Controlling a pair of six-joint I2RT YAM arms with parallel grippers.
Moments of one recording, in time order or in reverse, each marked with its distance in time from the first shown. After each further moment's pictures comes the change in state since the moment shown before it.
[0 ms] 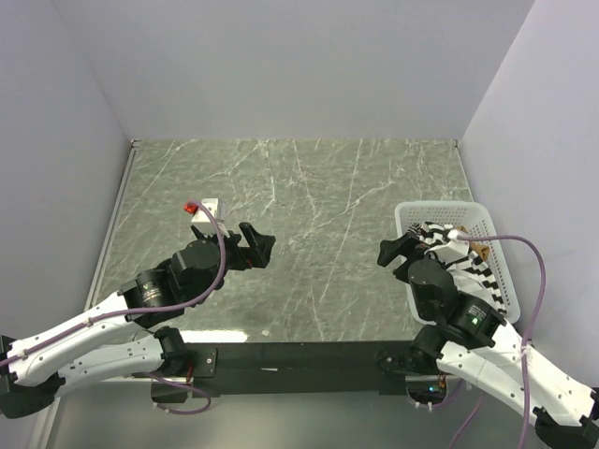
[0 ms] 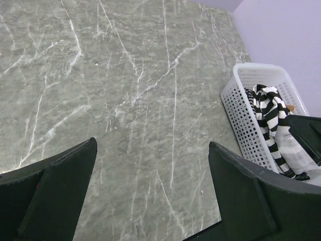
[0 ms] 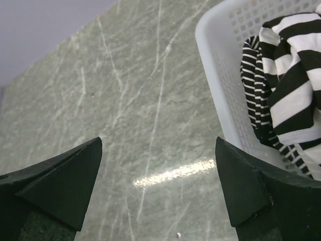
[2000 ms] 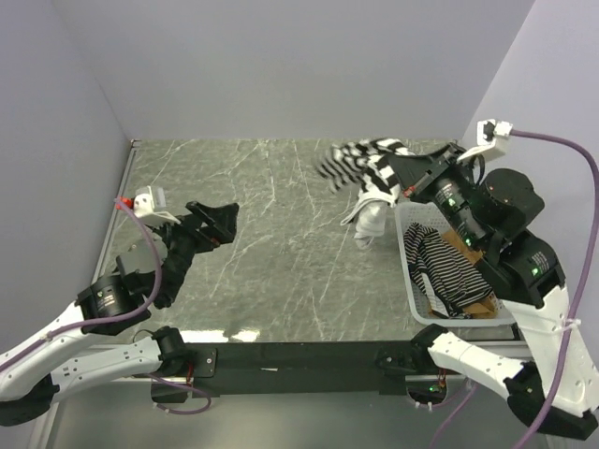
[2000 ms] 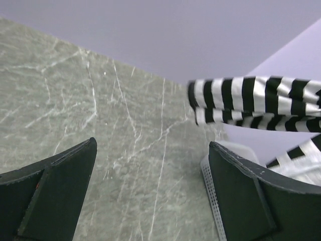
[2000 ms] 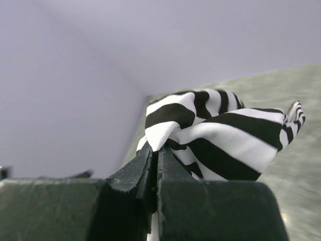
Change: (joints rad) left arm 0.000 -0.105 0.150 -0.023 -0.225 0.005; right arm -0.276 0.489 0.922 0.001 -0.590 -0.234
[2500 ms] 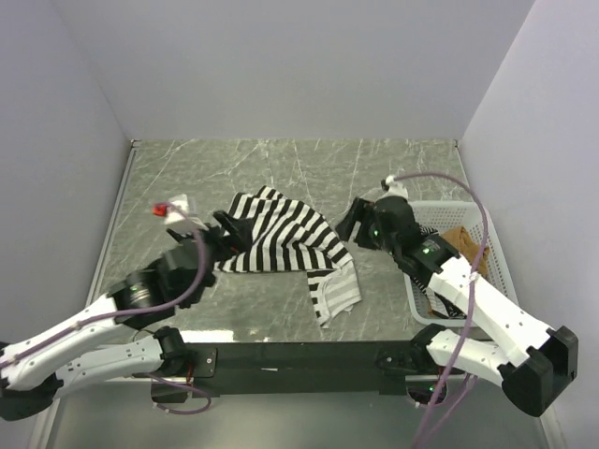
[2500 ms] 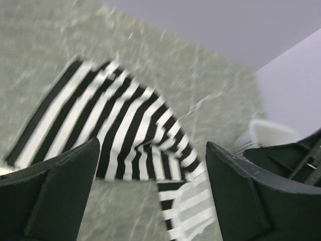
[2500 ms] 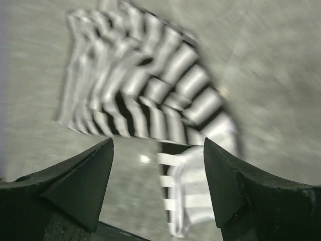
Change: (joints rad) left arm 0.000 0.069 -0.094 -0.030 -0.031 -0.106; right arm 0.049 0.091 -0.599 0.163 -0.055 0.070
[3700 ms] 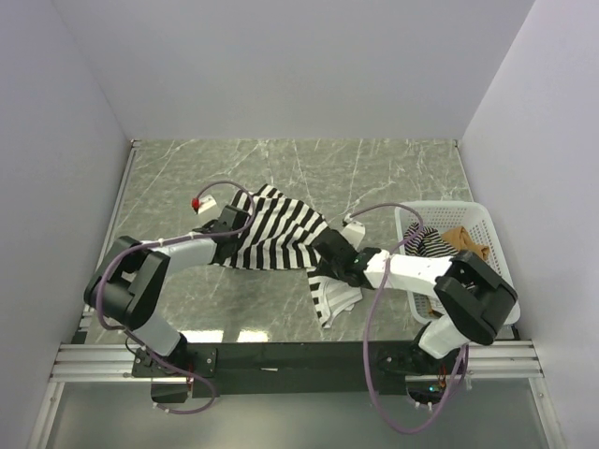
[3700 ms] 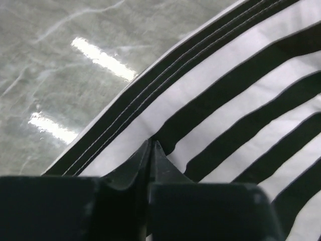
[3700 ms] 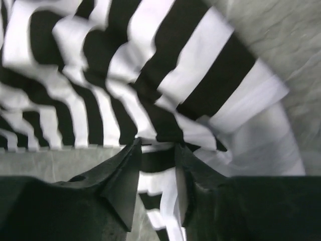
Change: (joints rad) left arm 0.589 0.869 -0.142 0.273 0.276 -0.151; right arm 0.263 0.483 -0.187 0.262 0.253 0.358
